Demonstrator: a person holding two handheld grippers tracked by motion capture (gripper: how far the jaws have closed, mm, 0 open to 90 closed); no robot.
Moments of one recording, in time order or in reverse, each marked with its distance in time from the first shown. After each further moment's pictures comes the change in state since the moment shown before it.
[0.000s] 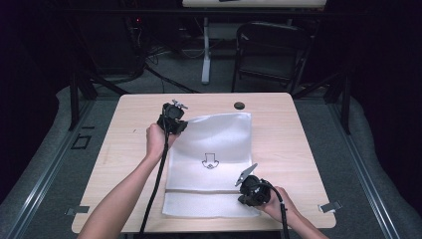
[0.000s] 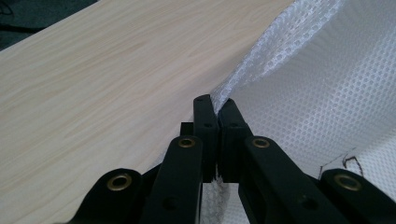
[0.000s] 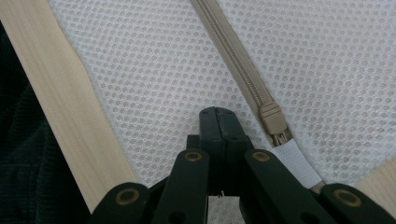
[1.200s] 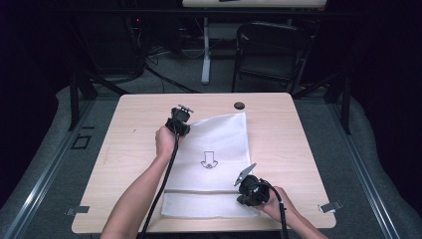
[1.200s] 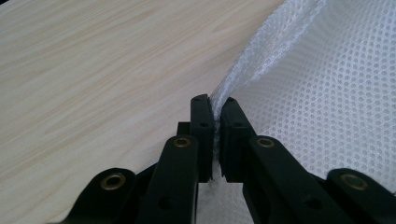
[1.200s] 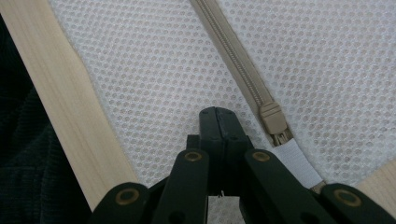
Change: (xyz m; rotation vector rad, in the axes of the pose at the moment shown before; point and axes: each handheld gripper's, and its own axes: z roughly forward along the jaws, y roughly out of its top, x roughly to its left) left arm 0.005 -0.005 0.062 0.092 0.078 -0.027; right arm 0.000 0.002 0.001 0.003 -0.005 -0.005
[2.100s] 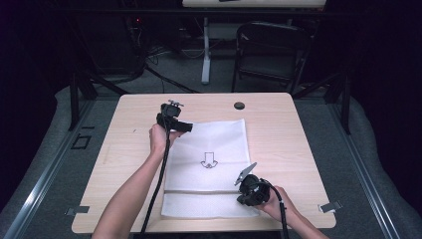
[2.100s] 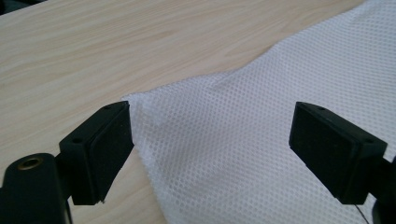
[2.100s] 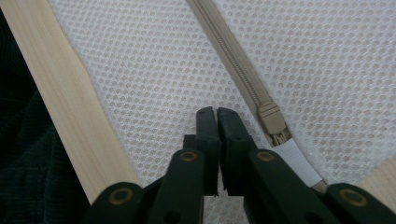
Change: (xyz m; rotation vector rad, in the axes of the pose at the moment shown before) left arm 0.025 -0.003 -0.022 -0.080 -0.066 -0.100; right arm -0.002 0.000 -0.001 -0.012 0.012 0.011
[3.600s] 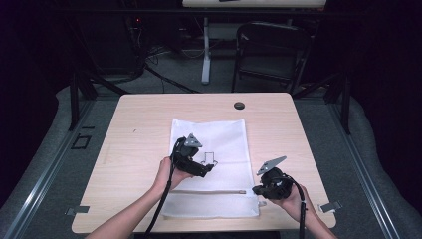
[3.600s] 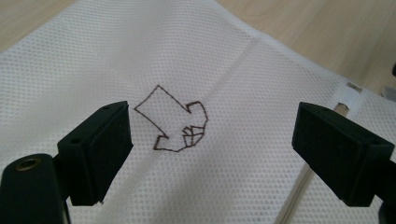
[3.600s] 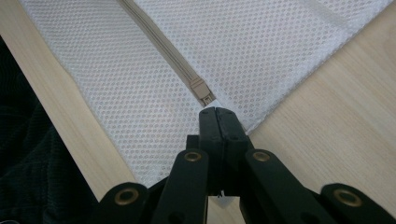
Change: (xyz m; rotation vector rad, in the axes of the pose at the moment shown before) left arm -0.103 -0.078 -0.051 -0.062 -0.344 0.301; right arm -0.020 -0.030 -0.051 -0.133 -0.067 0.125
